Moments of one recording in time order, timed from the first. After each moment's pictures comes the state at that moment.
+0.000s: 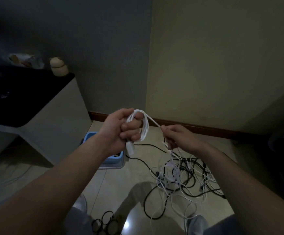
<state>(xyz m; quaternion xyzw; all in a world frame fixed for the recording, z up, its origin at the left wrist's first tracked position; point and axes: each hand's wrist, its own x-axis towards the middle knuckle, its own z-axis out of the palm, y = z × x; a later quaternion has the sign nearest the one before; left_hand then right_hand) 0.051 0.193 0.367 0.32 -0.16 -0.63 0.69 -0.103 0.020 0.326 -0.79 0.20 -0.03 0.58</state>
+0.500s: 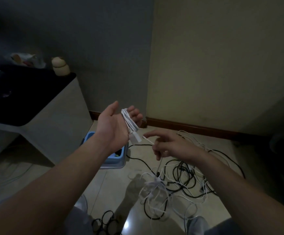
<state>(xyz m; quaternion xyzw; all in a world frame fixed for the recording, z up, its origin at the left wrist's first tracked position) 0.053 0.195 0.366 0.29 -0.04 -0.54 0.79 -0.103 0.054 0.341 -0.77 0.17 0.04 0.62</state>
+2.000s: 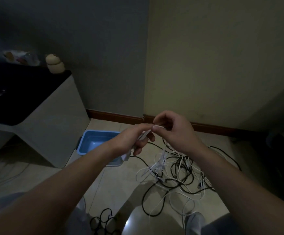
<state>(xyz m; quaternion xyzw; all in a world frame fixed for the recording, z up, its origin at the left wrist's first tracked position) 0.019 0.180 0.355 0.64 -0.37 -0.48 0.47 -0.101 0.044 0.347 -0.83 0.17 -0.23 0.47</state>
